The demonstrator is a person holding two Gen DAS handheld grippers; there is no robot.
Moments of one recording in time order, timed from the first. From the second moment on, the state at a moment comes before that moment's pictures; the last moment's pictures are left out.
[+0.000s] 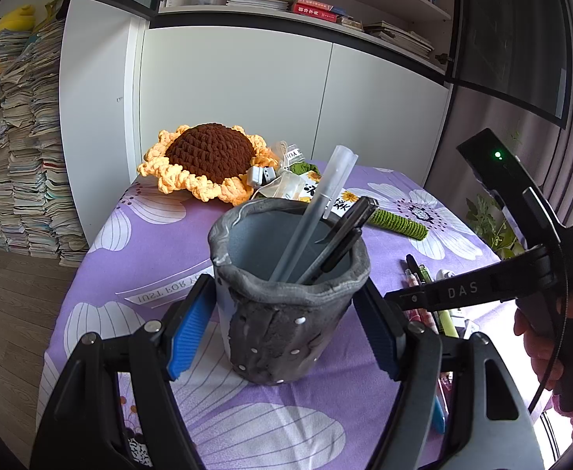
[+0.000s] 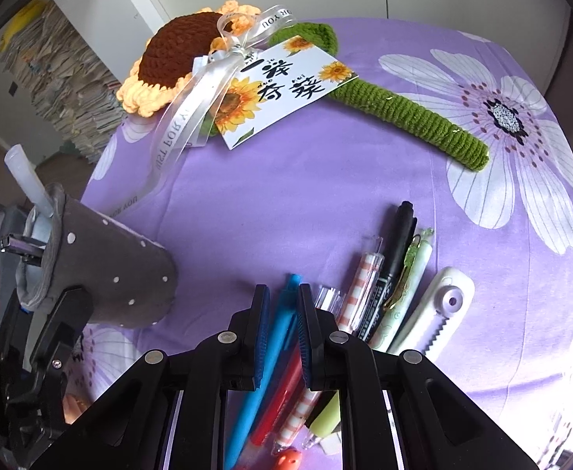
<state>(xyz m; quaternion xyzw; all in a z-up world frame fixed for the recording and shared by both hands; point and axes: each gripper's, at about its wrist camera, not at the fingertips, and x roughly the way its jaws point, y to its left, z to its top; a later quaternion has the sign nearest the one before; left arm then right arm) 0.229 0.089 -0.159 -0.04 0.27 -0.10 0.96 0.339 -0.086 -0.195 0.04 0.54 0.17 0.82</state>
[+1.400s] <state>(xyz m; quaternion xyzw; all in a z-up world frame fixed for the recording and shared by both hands) 0.219 0.092 -0.152 -0.05 0.23 -0.12 0.96 0.342 -0.065 -0.195 -0.01 0.53 0.17 0.83</state>
